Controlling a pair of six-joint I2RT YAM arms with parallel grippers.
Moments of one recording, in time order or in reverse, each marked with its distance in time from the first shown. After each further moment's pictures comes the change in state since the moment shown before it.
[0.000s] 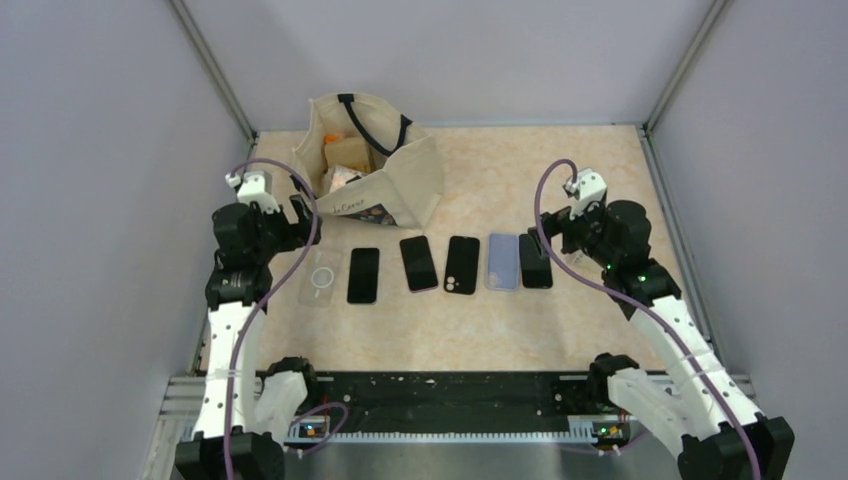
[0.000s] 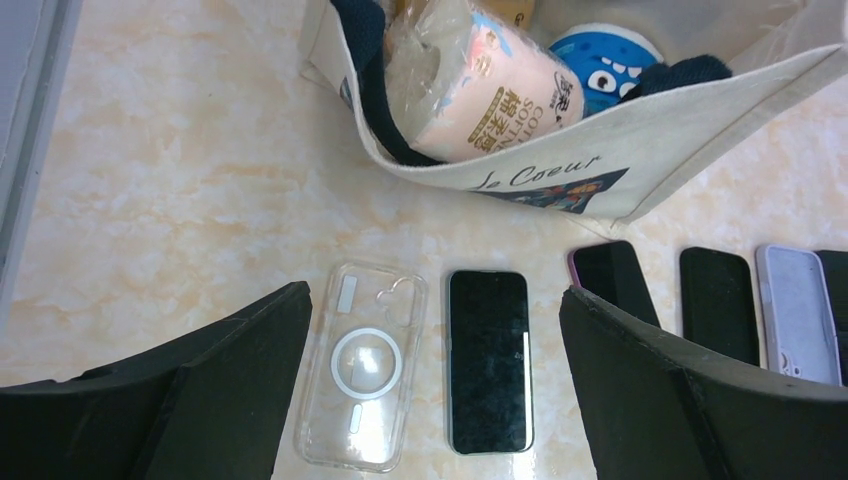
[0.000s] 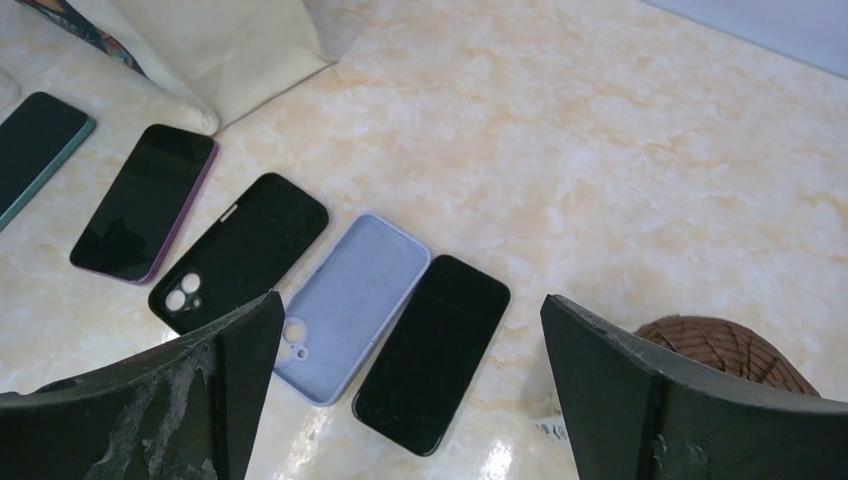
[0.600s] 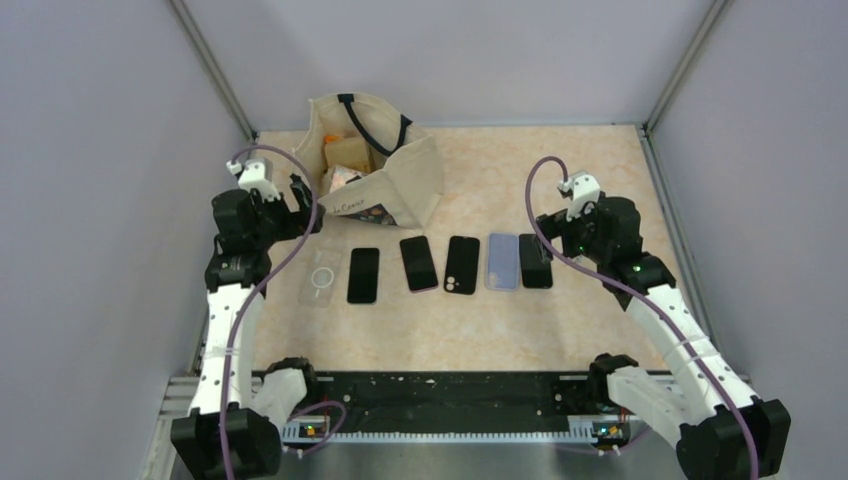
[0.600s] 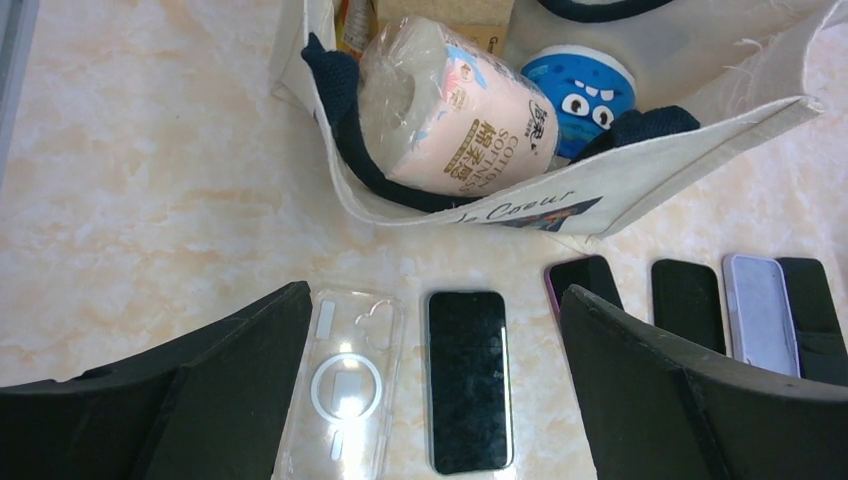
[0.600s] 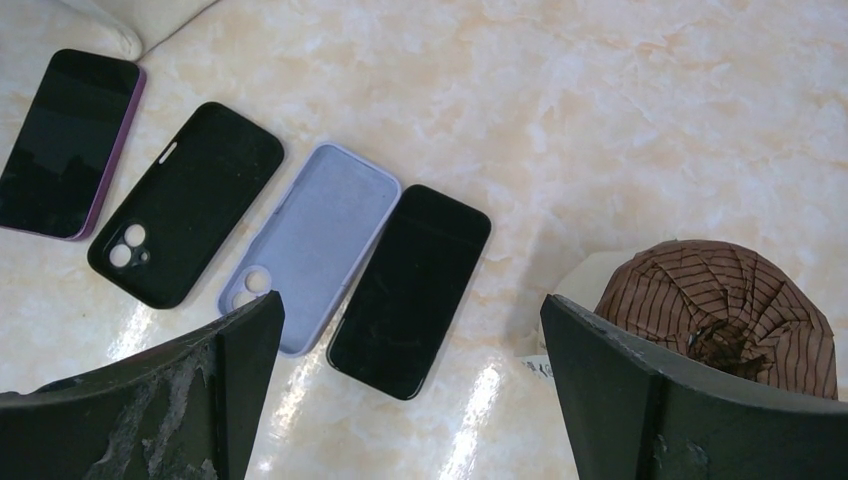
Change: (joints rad) left arm 0.001 0.117 0.098 0.011 0.048 -0.027; right arm 0.000 0.053 0.019 -0.118 0.102 -0.006
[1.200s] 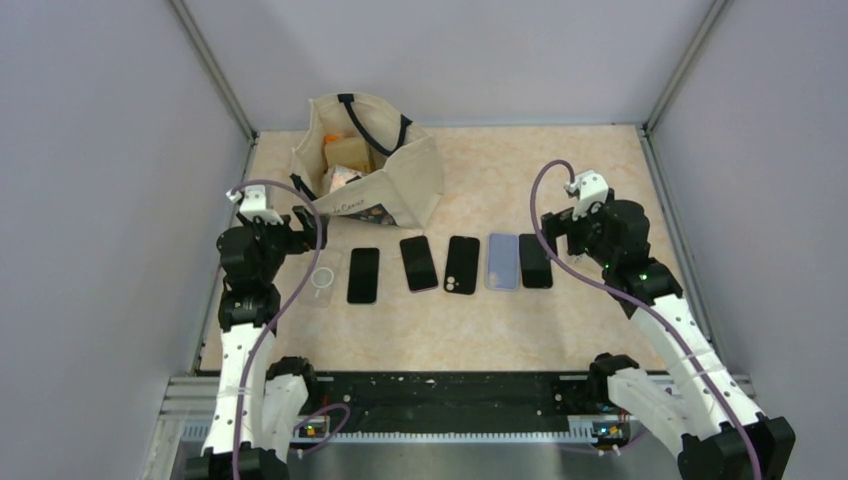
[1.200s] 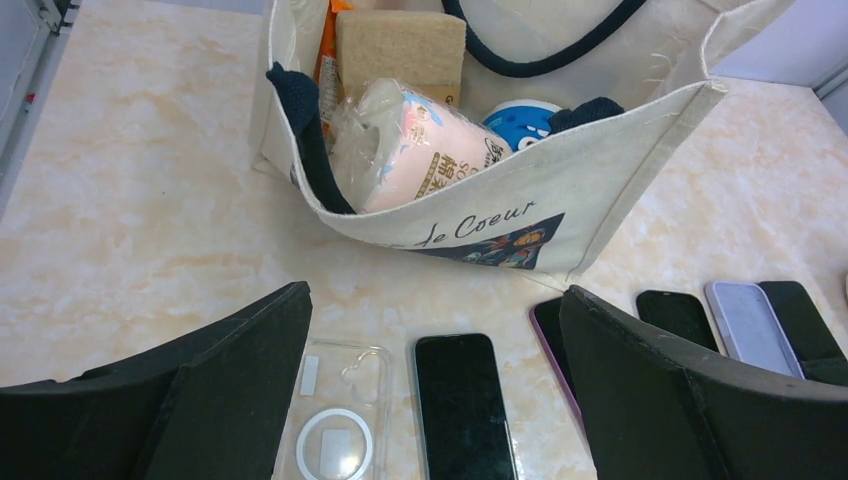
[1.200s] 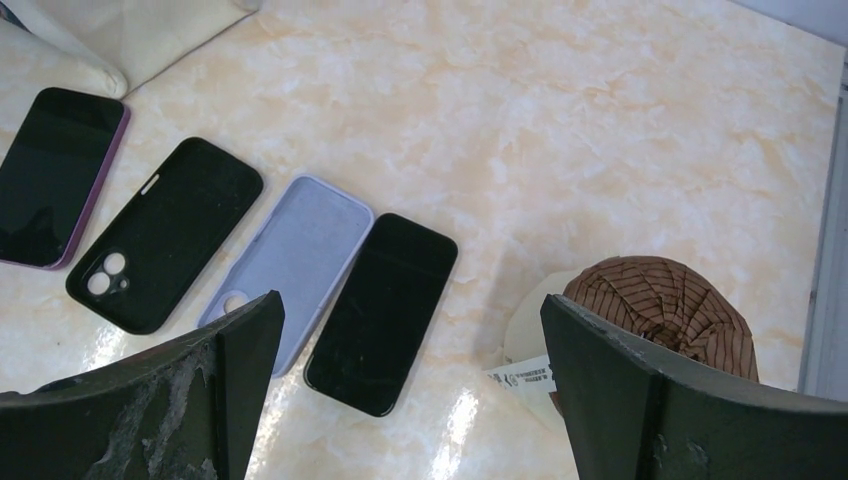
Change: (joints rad) left arm 0.001 -0.238 -0.305 0.328 0.051 -0.029; right arm 0.000 -0.060 -0.001 0.023 0.035 -0.033
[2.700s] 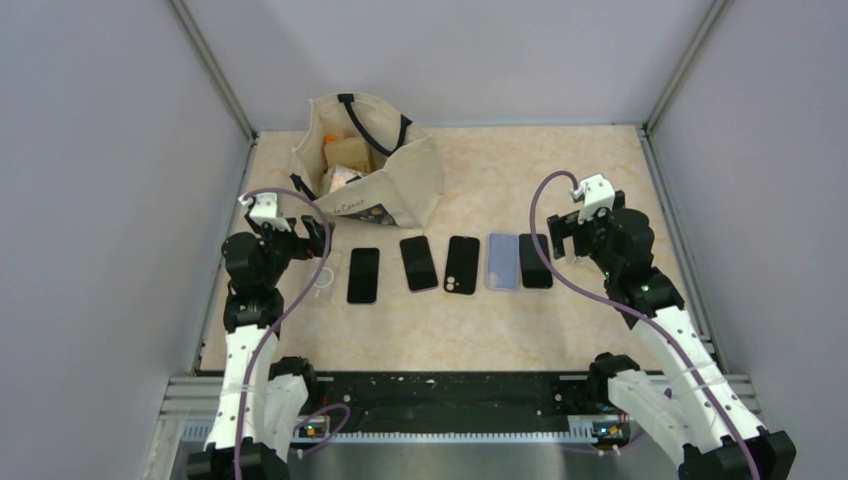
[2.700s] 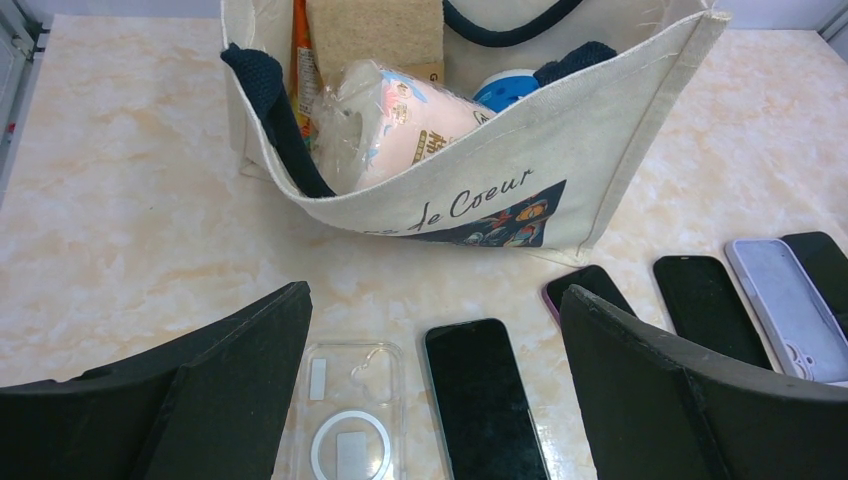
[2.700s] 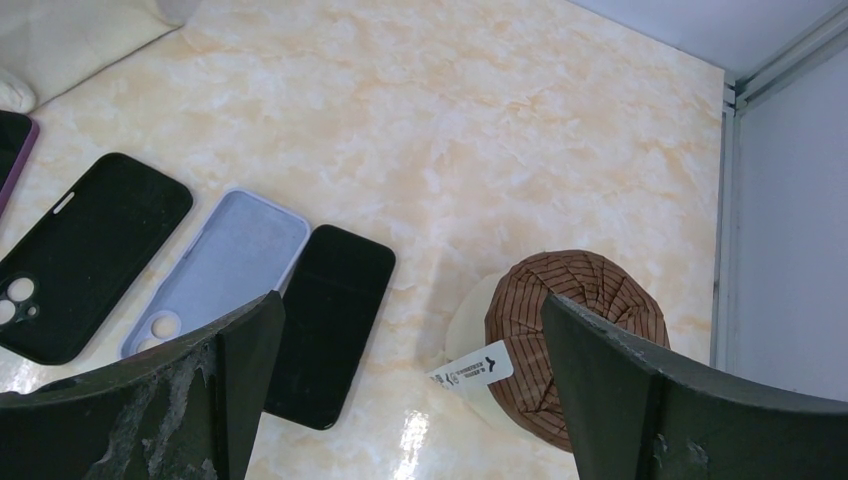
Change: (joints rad) left arm 0.005 0.000 -0.074 0.081 0.072 0.090; right arm 0.000 -0.072 -0.063 0.075 0.116 -0.068
